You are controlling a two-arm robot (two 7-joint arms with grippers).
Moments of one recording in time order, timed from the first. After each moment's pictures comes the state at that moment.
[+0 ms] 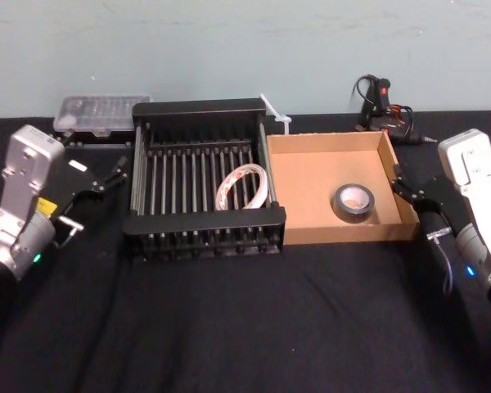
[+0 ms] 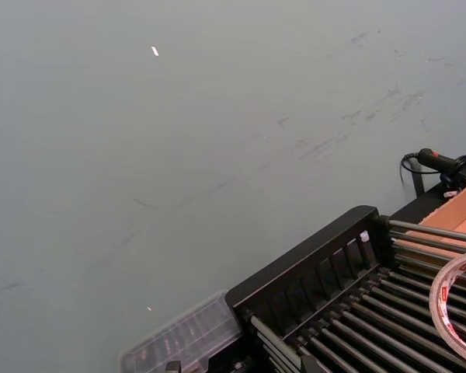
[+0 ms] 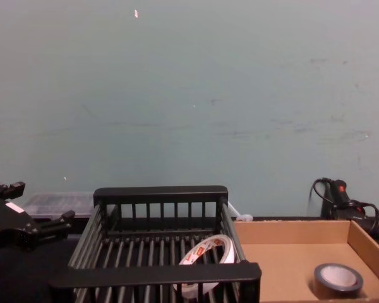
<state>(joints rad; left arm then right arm) -0.20 0.60 0.45 -1.41 -0.25 -0.12 0.03 0.02 0.37 -0.23 -1.62 -0.05 0.13 -0.08</state>
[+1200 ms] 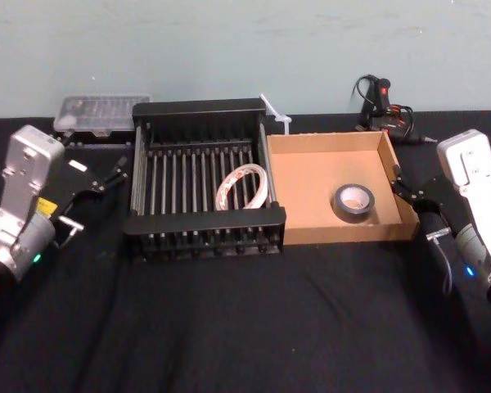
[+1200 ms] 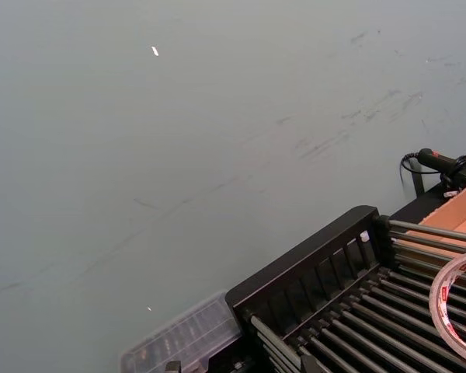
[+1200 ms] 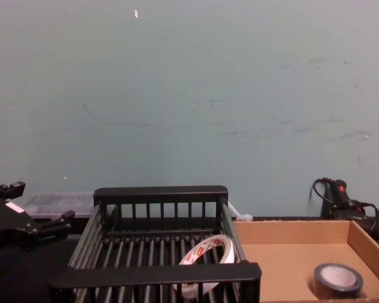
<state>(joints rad) -0.20 0.60 0.45 -1.41 -0.25 -0.12 0.03 0.02 0.37 -0.24 -1.62 -0.05 0.13 -0.08</state>
